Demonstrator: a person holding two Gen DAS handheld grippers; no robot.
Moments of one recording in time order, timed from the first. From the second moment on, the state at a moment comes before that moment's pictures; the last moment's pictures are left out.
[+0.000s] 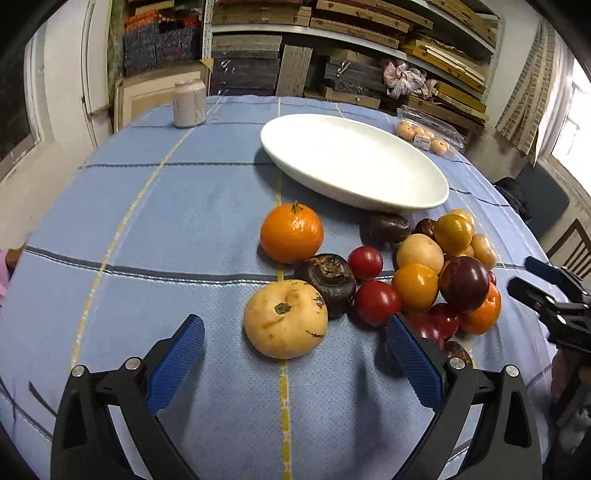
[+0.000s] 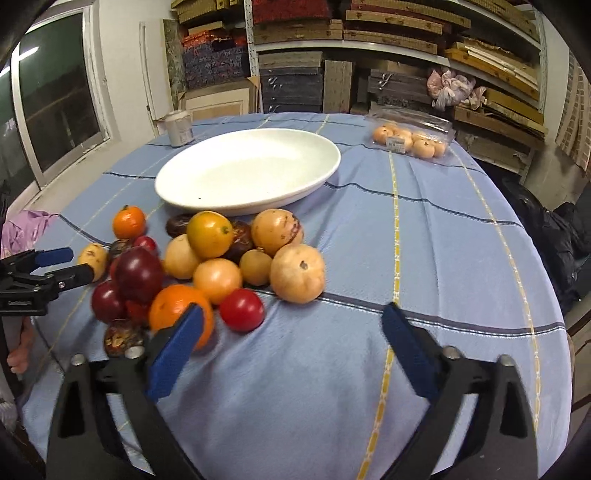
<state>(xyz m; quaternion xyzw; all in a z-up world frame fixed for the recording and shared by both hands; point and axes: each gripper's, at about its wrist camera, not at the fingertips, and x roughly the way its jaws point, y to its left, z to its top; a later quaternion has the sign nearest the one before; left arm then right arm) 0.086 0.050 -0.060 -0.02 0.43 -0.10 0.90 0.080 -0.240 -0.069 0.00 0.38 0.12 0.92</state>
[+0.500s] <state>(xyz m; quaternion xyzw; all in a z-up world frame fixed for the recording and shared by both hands) 0.098 0.045 -0.074 -0.02 0.44 -0.12 0.89 0.120 -0.254 -0.079 0.05 0.40 0.13 0.91</state>
